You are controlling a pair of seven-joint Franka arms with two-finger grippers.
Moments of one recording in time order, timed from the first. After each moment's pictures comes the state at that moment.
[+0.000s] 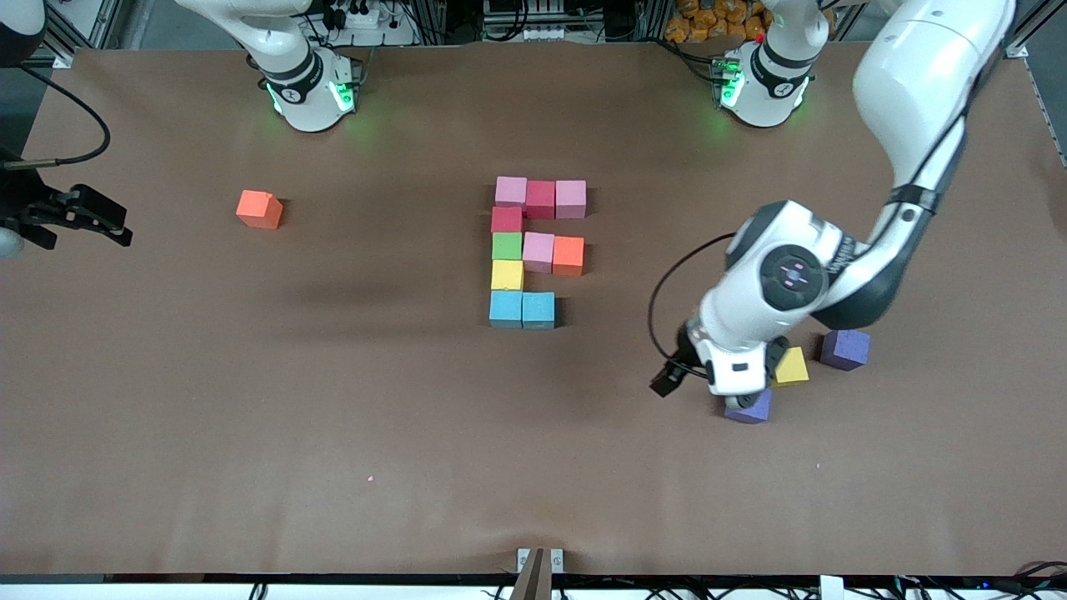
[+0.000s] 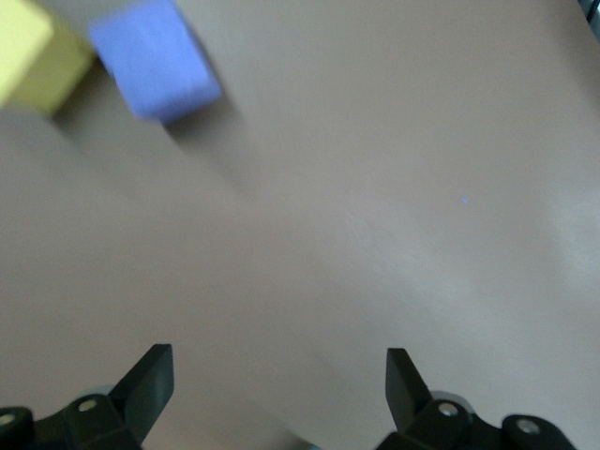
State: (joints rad) left arm 0.16 0.70 -0.72 -1.44 0.38 2.05 -1.33; right arm -0.06 0.00 0.03 -1.60 -0.02 1.63 -0.08
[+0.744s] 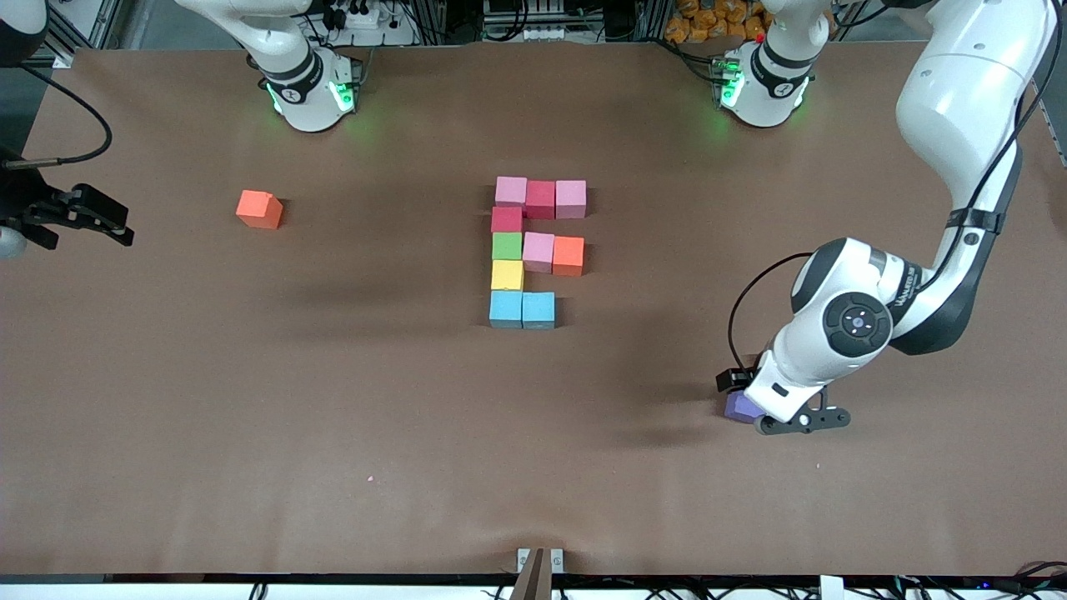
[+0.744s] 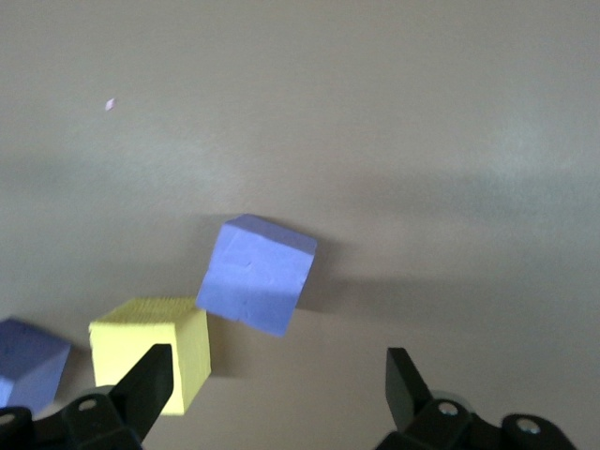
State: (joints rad) left arm 0.23 0.75 -0.65 -1.46 0.54 2.06 -0.55; right arm -0.06 0.00 0.03 -1.60 -0.02 1.63 -0.08
